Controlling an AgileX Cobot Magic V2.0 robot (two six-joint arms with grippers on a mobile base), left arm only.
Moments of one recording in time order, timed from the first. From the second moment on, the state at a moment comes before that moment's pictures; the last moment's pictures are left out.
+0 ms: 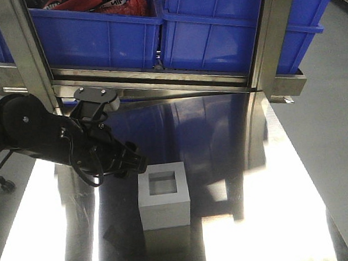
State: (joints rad) arm -0.47 1.58 -1.13 -0.40 0.66 0.20
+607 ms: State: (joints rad) arm -0.47 1.64 -1.14 -0.39 0.70 0.09
